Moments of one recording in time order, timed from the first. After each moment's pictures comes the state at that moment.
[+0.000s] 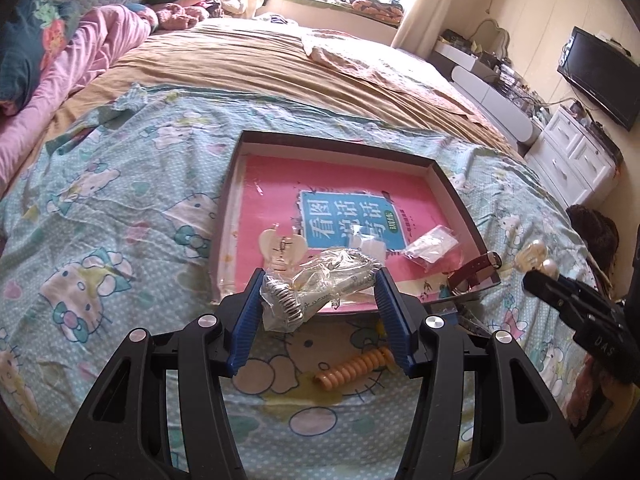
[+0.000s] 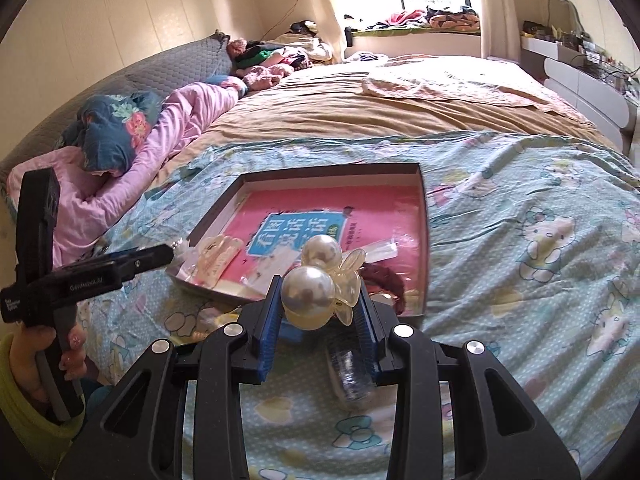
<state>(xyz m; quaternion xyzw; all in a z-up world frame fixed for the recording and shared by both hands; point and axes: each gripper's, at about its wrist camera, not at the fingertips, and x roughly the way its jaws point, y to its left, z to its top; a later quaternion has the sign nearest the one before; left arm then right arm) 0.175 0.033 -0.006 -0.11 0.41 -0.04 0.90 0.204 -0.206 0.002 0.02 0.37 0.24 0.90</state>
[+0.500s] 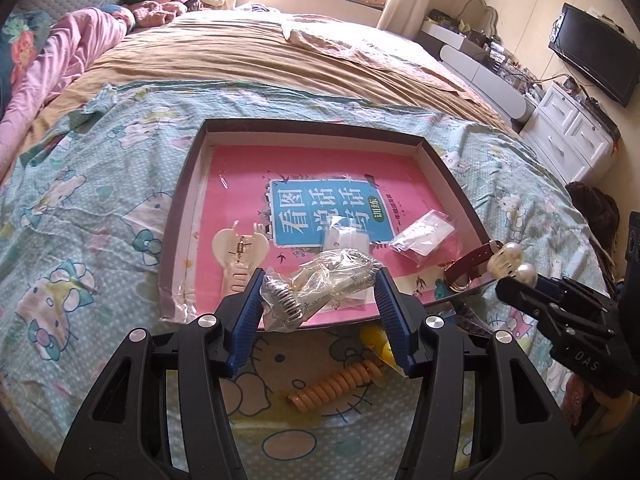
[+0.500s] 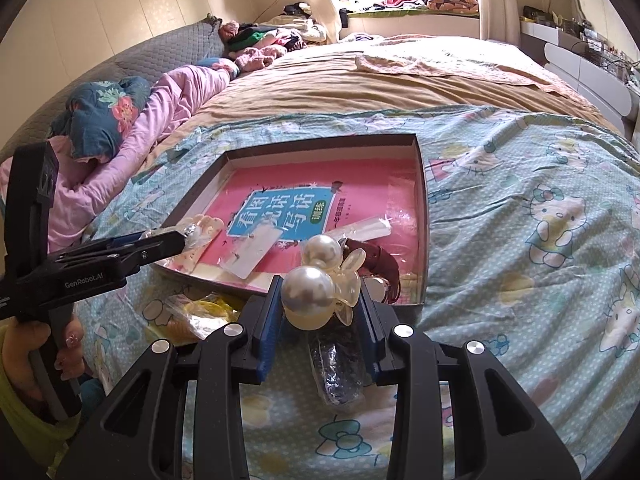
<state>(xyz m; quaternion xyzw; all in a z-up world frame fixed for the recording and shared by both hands) 0.199 0.008 -0.026 -0.09 0.43 -0.06 0.89 0.221 -0.203 -0.028 0.02 0.41 0.24 0.88</state>
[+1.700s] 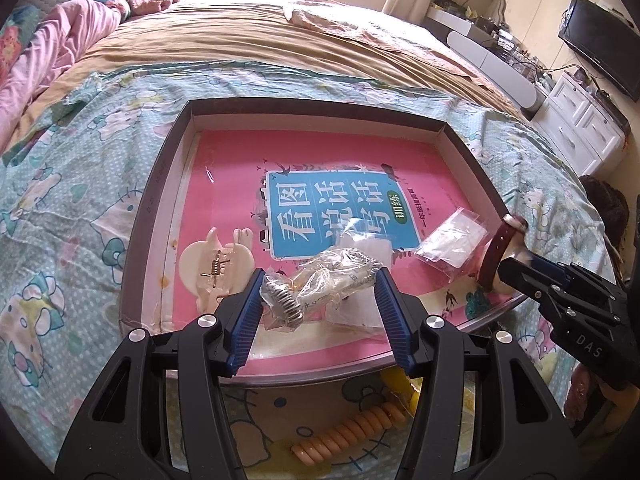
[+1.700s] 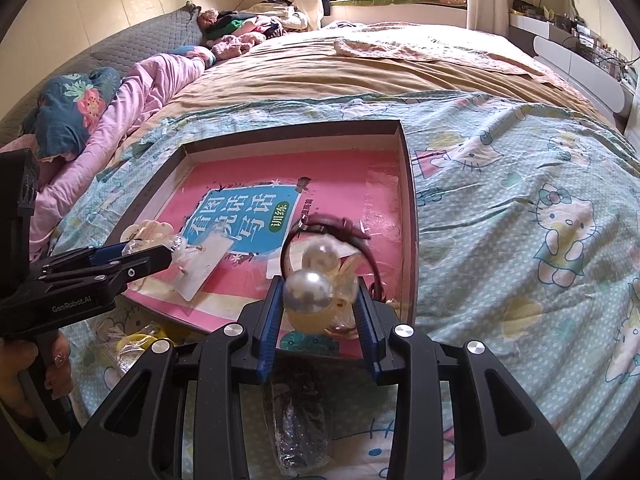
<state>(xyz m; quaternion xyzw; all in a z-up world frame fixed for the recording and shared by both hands) 0.235 0.005 -0.054 -0.08 0.46 -0.06 0.88 0.264 -0.197 -0.053 0.00 0.43 0.20 0.88</state>
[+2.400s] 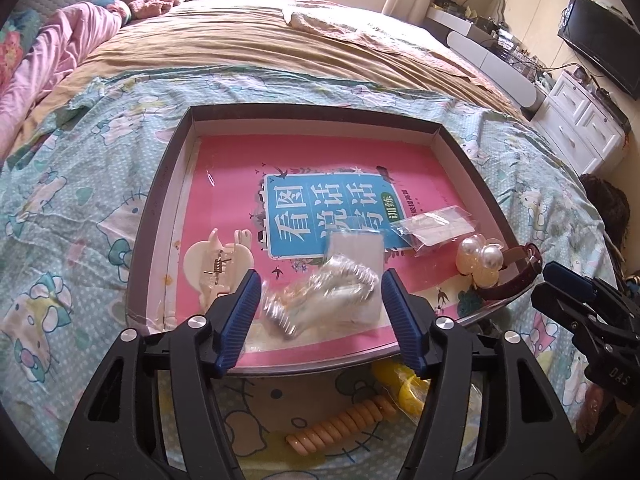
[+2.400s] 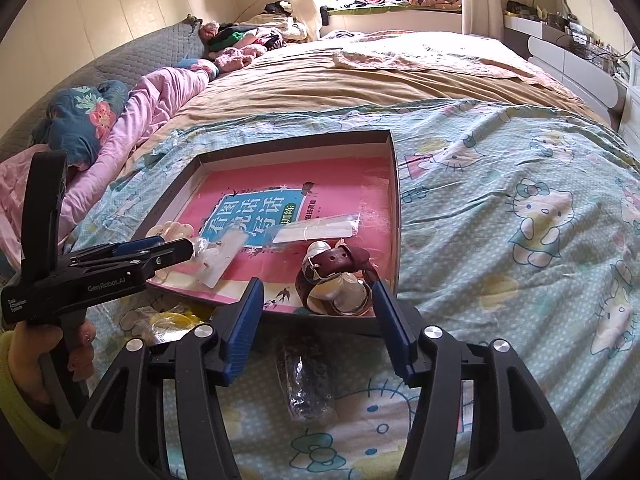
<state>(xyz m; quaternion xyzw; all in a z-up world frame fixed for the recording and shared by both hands) 0.230 0.000 -0.044 -0.08 0.45 -0.05 0.89 0.233 -0.214 -0.031 0.02 0.41 0.21 0.89</state>
